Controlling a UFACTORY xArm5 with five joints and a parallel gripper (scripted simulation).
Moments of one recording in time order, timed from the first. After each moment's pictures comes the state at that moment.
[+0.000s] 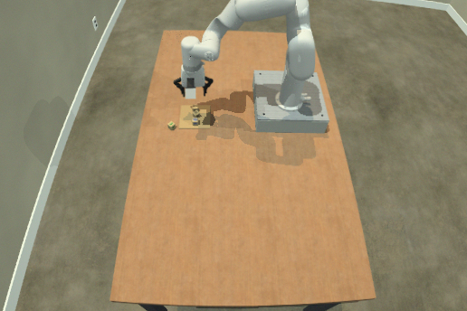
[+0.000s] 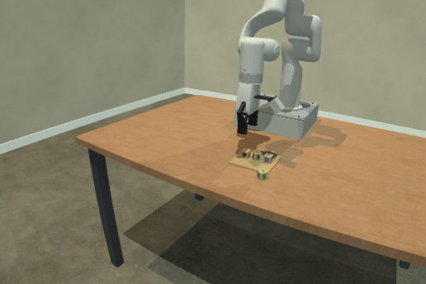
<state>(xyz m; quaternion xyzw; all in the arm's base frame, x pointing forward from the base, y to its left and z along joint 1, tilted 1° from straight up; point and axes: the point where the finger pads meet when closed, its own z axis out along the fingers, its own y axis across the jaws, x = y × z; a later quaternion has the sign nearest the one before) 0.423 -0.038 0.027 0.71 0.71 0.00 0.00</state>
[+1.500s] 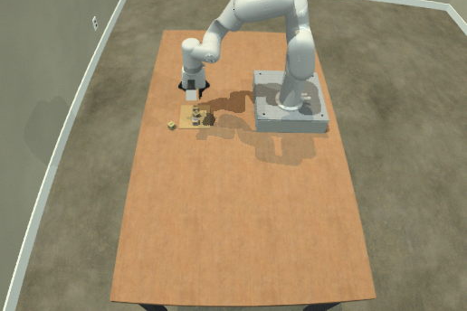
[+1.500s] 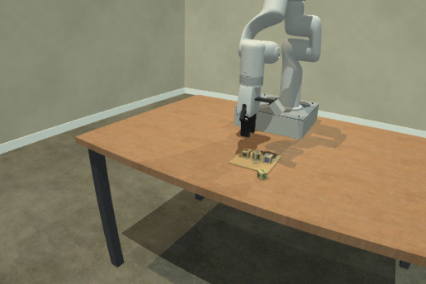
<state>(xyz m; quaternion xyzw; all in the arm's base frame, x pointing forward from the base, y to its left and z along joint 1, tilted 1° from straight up) 0.422 -0.037 0.019 0.70 0.71 0.00 0.00</state>
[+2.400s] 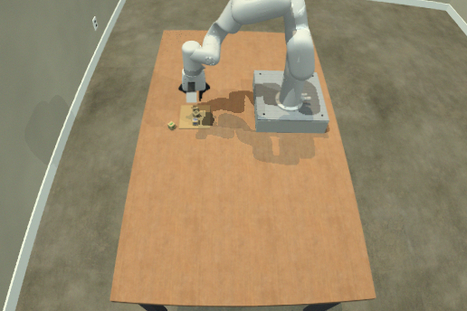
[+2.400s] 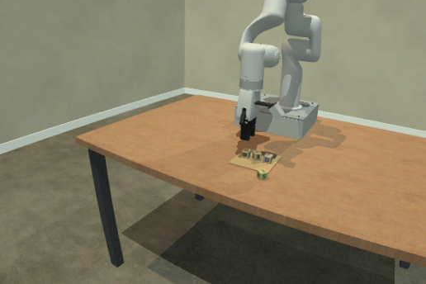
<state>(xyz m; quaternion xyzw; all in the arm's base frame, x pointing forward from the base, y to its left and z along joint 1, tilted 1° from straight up) 0.421 -0.036 0.007 0.70 0.71 0.00 0.00</state>
